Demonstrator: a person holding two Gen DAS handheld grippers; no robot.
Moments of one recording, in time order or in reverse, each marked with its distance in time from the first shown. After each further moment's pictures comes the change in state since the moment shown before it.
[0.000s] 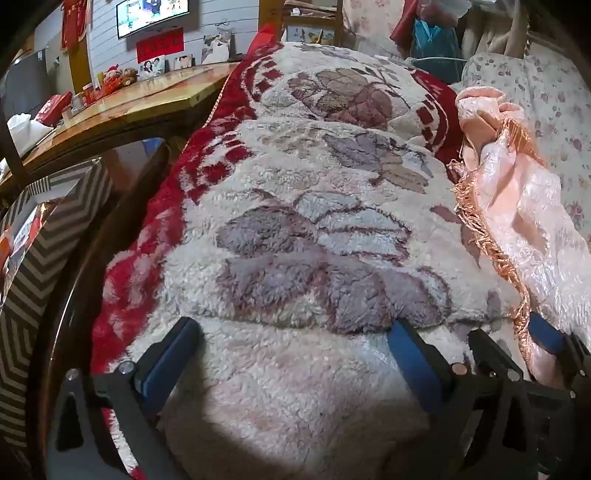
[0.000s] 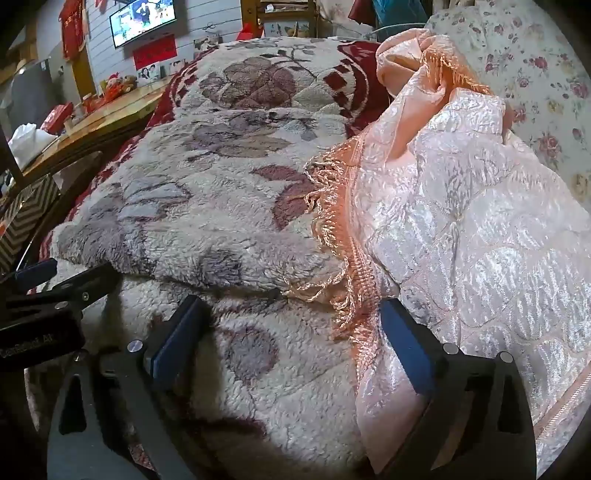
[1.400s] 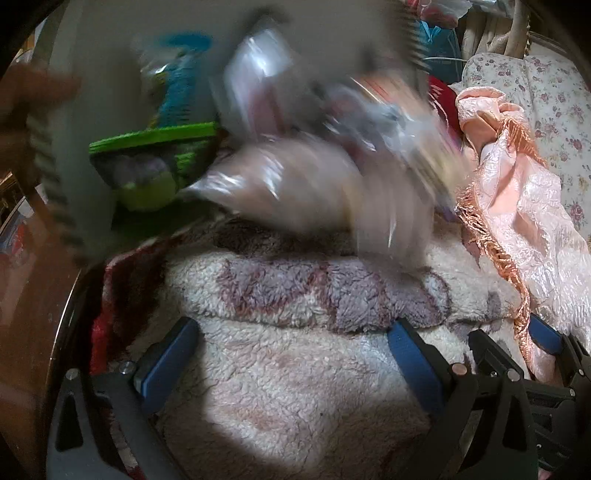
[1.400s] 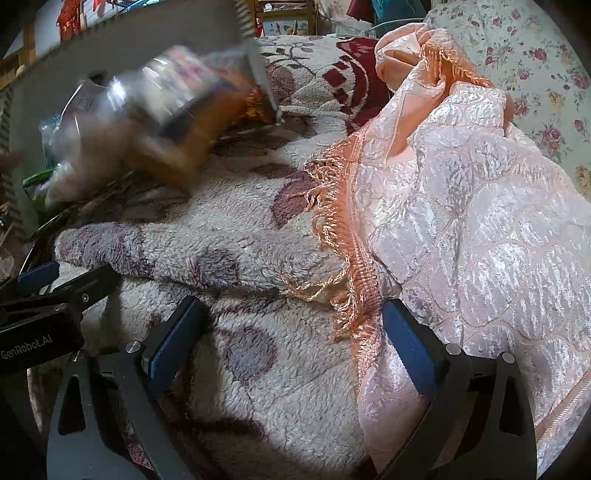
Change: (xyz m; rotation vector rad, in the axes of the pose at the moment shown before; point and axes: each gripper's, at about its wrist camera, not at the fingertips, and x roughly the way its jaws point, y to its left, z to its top) left arm 0.000 0.000 0.000 0.005 0.004 0.008; right arm 0.001 -0.002 -0.001 -0.025 -0.021 -0.030
